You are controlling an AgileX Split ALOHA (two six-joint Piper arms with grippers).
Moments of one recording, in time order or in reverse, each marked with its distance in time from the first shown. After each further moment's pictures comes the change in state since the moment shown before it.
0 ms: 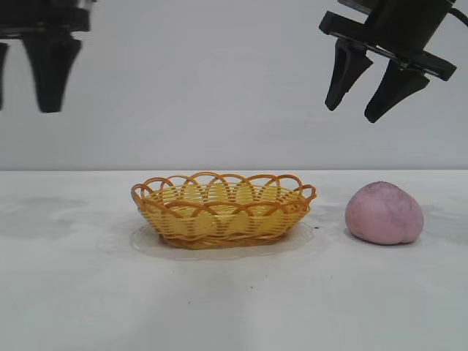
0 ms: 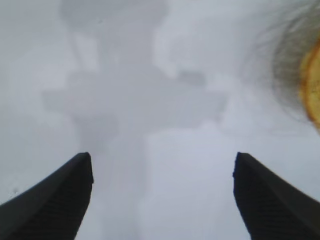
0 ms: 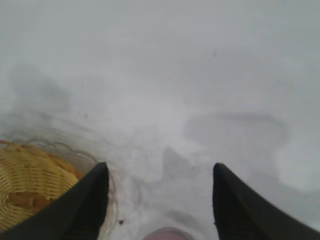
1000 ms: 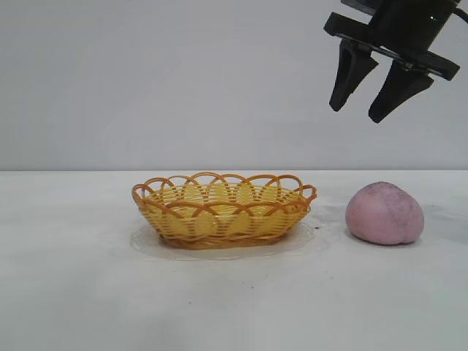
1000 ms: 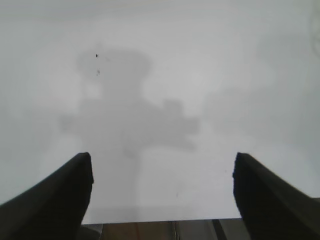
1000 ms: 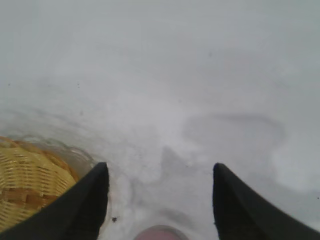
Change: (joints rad) left arm 0.186 -0.853 0.610 -0.007 -0.076 -0.012; right arm -0.010 0.000 0.000 0.000 0.006 -0.029
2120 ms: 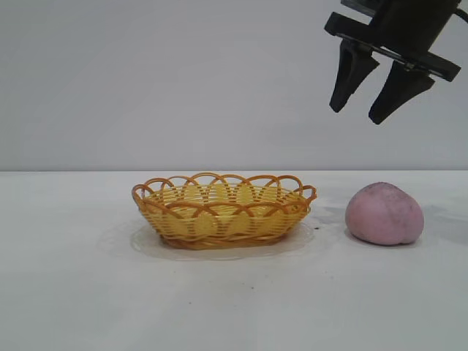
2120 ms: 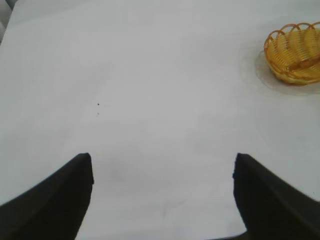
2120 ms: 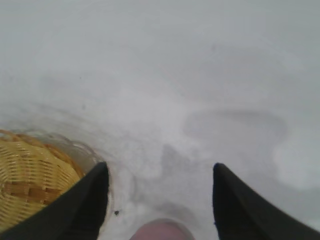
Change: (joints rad) left arm 0.000 -1.060 0.421 -0.078 -0.004 0.078; right arm 0.000 0.000 -0.002 0.000 0.020 0.000
